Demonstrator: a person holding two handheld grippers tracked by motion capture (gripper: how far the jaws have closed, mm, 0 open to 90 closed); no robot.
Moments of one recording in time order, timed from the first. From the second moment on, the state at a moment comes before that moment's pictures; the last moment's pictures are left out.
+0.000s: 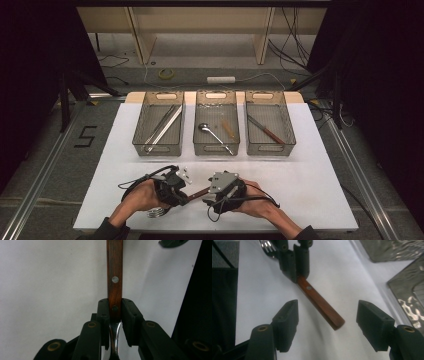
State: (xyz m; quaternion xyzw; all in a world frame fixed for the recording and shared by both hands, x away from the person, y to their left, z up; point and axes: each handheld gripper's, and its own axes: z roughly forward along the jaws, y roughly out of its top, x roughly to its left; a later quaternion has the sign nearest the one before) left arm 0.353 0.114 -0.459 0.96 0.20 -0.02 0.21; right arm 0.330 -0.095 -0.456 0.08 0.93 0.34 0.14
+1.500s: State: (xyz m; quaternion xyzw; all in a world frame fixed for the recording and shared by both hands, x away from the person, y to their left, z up) left arm 0.344 0.105 -0.443 0.96 0.18 -0.05 0.23; right arm 0.315 -0.068 -0.476 -0.08 0.94 0.26 0.22
